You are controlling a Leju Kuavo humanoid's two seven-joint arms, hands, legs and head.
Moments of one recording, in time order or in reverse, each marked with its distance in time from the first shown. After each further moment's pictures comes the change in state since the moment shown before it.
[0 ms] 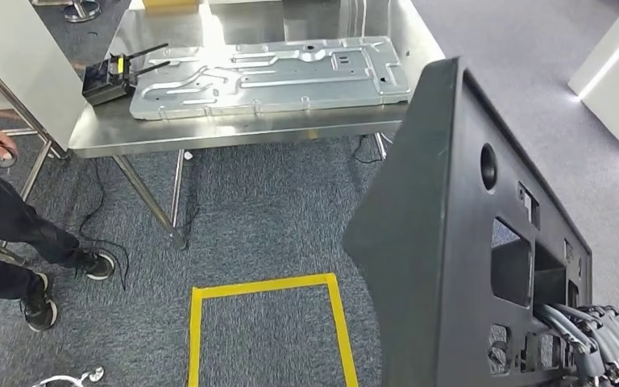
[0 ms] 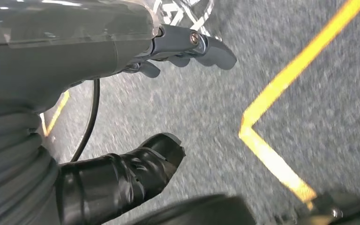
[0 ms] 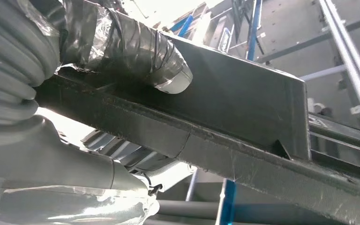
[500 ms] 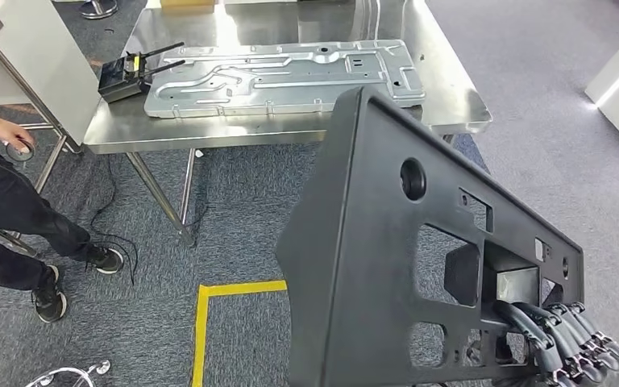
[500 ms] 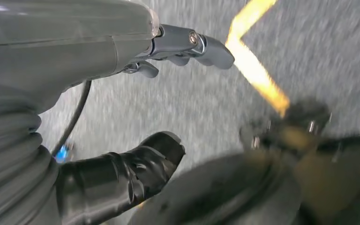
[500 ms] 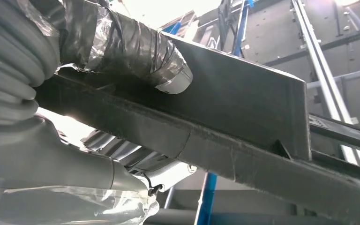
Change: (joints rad) left arm 0.021 0.128 0.170 0.000 0.163 -0.513 -0.213; right arm 0.001 0.023 0.043 0.014 0.117 0.000 0.000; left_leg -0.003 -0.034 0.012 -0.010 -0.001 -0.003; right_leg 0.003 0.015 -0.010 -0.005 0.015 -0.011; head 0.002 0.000
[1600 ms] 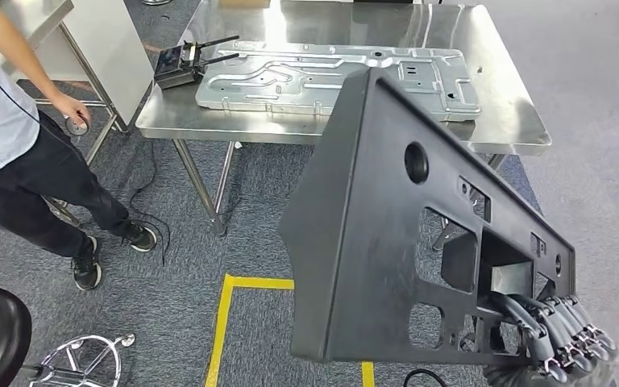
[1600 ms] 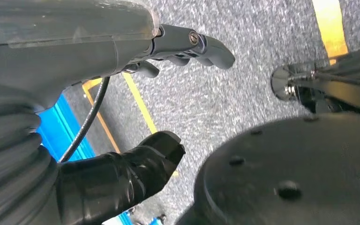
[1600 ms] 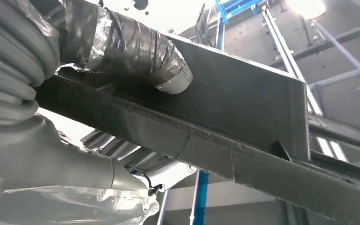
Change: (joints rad) left arm 0.110 -0.003 0.171 -0.024 0.083 -0.169 0.039; right arm -0.013 0.058 -0.004 0.019 0.028 0.000 0.000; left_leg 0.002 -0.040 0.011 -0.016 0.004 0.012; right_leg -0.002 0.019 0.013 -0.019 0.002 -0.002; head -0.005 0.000
